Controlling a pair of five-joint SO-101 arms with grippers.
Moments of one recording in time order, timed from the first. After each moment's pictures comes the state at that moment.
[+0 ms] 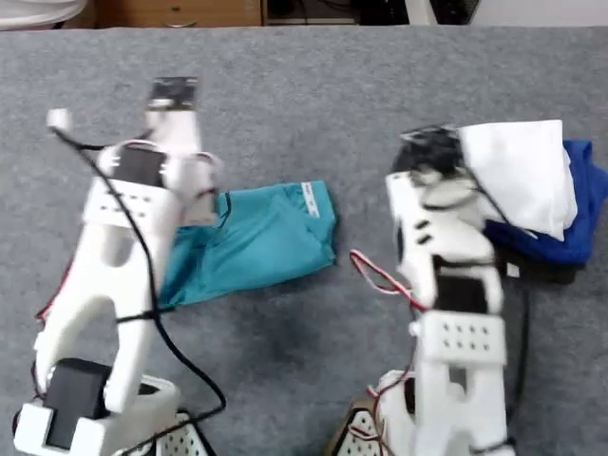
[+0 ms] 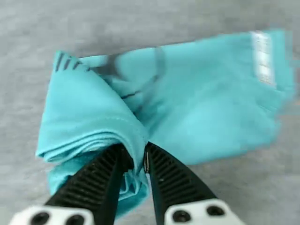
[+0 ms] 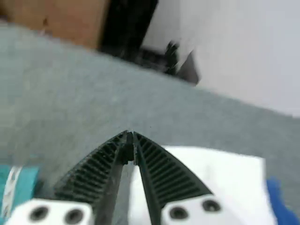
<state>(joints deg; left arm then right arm) 10.1 -14.9 12.6 79.2 0.9 3.2 -57.5 60.7 20.1 10.1</state>
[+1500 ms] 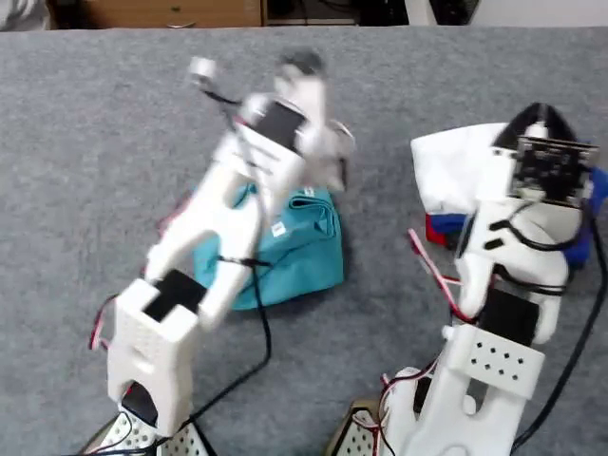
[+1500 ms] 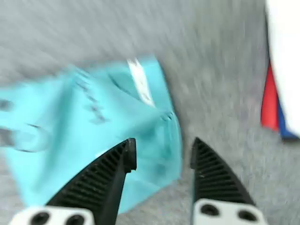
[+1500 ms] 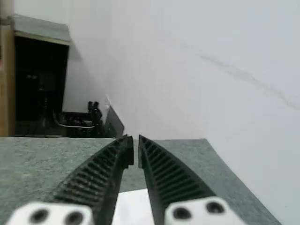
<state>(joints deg) 23.8 23.6 -44.7 94.6 17.5 16.6 -59.3 52.4 17.2 8.4</state>
